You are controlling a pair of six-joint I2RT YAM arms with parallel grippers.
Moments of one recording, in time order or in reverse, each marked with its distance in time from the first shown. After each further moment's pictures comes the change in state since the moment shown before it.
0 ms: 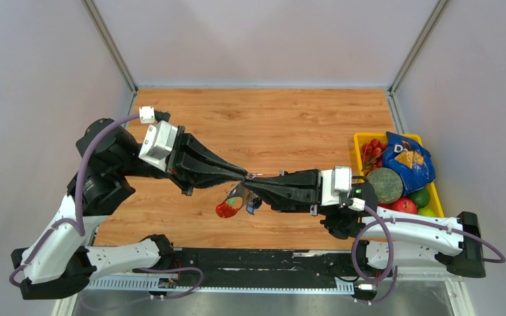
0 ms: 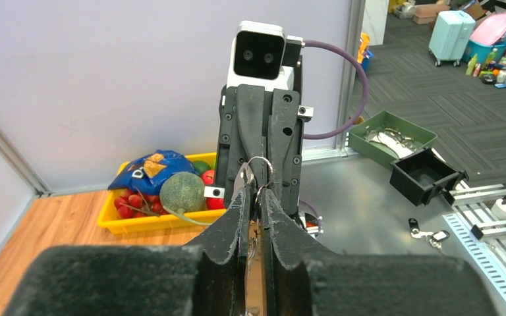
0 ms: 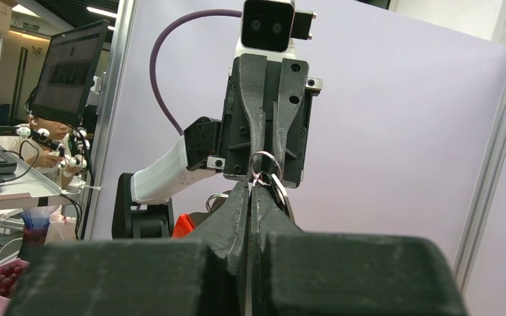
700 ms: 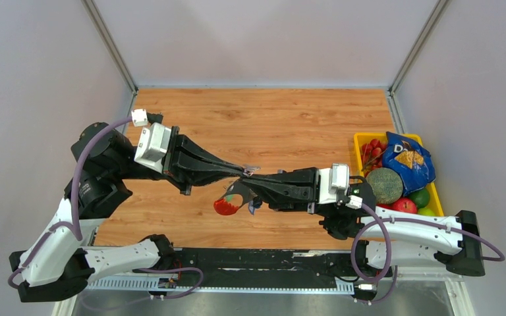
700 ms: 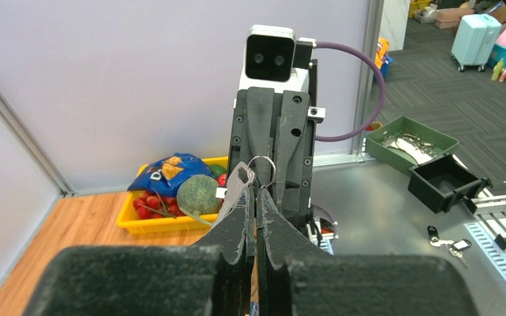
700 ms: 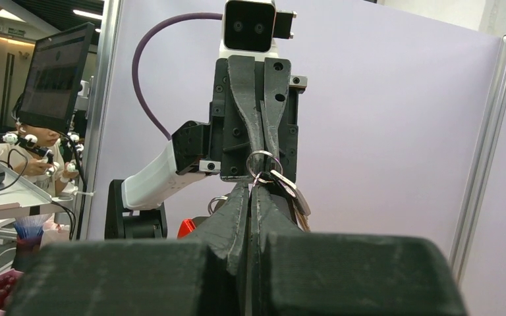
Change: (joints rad) left arm 0.001 -0.025 -0.026 0.019 -0.047 0.021; right arm 0.016 0.012 0.014 -0.012 0.055 -0.001
